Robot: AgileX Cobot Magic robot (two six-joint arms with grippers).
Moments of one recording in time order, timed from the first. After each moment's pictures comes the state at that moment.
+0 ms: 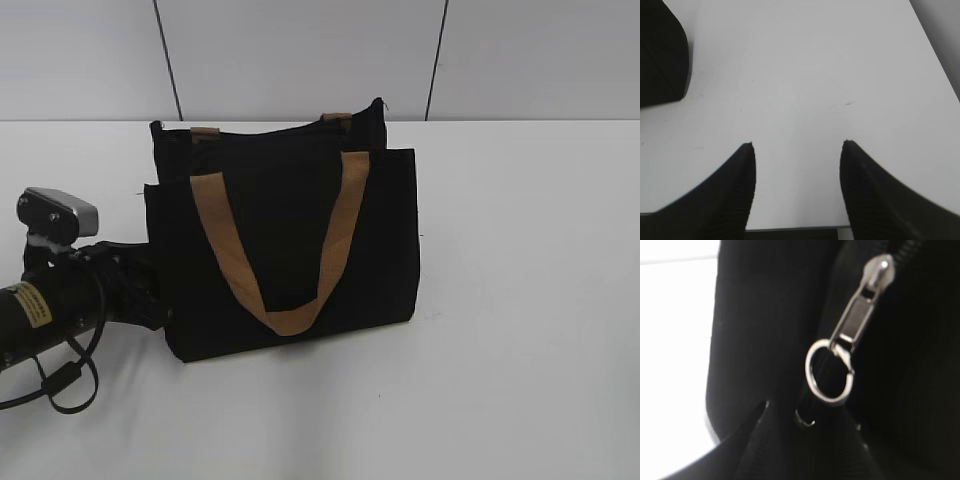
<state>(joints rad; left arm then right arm) -0.25 1.99 -0.40 0.41 -1.20 -0.04 -0.01 -0.01 -0.49 0.03 1.10 -0.01</state>
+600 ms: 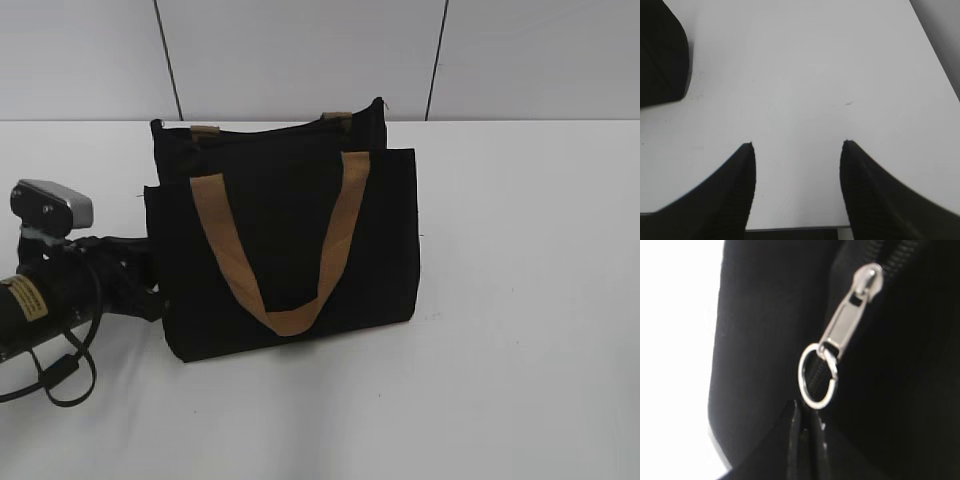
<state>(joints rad) -0.25 1.99 -0.40 0.40 -1.20 -0.04 -0.01 -0.01 -0.49 0.03 1.10 -0.01</state>
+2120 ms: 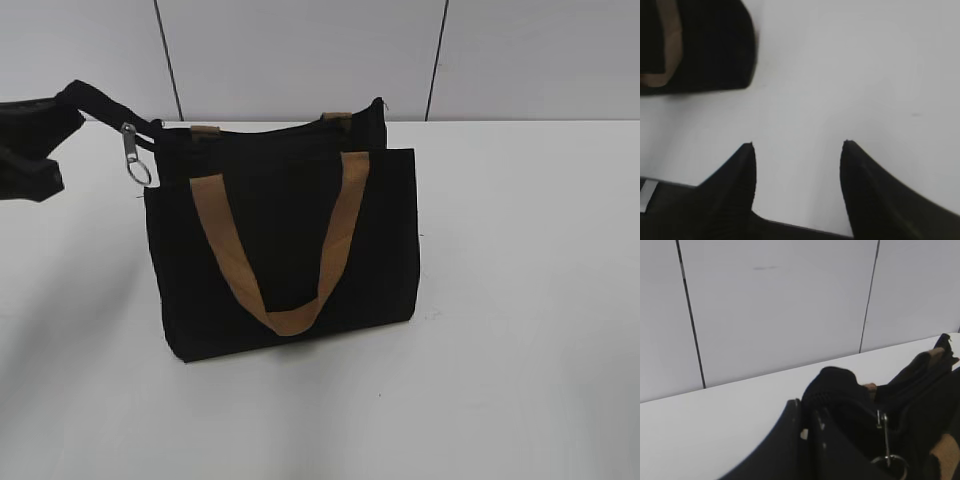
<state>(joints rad) -0.25 1.21 -0.39 0.32 -0.63 -0.15 -0.01 0.07 -0.49 0.25 1.07 -0.16</state>
